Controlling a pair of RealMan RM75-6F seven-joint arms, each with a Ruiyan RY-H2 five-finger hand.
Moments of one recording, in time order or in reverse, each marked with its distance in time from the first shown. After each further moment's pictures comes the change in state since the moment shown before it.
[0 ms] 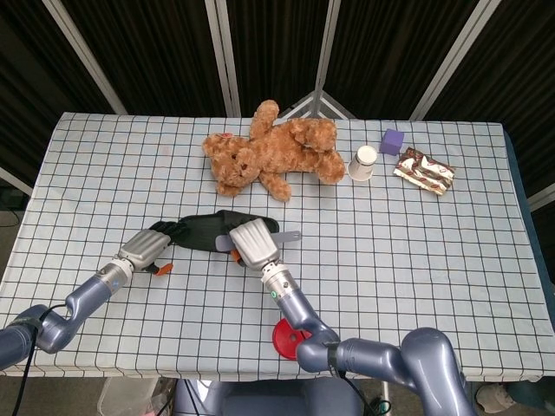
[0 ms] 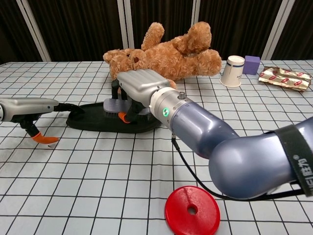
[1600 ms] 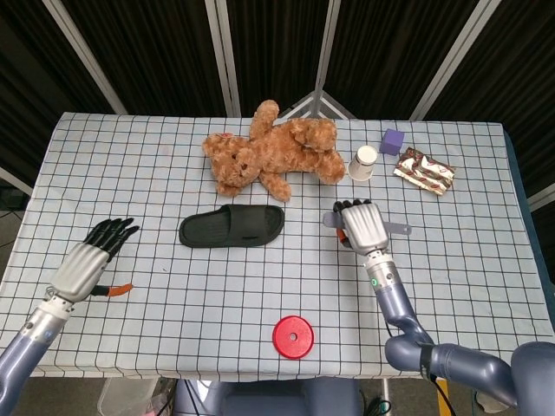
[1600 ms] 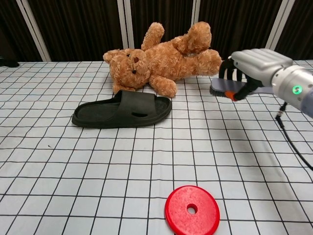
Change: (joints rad) left arm 0.375 0.176 0.045 -0.232 0.131 0.713 0.138; right arm -0.335 0.451 -0.141 -0.298 0.012 0.139 -0.015
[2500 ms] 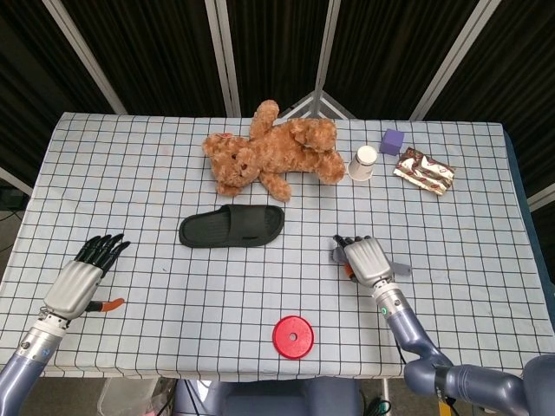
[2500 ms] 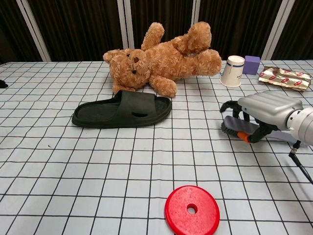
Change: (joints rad) left arm 0.070 -0.033 -0.003 -0.001 0.004 -0.035 0.085; right arm -0.069 0.032 -0.137 -0.024 -0.066 -0.105 0.019
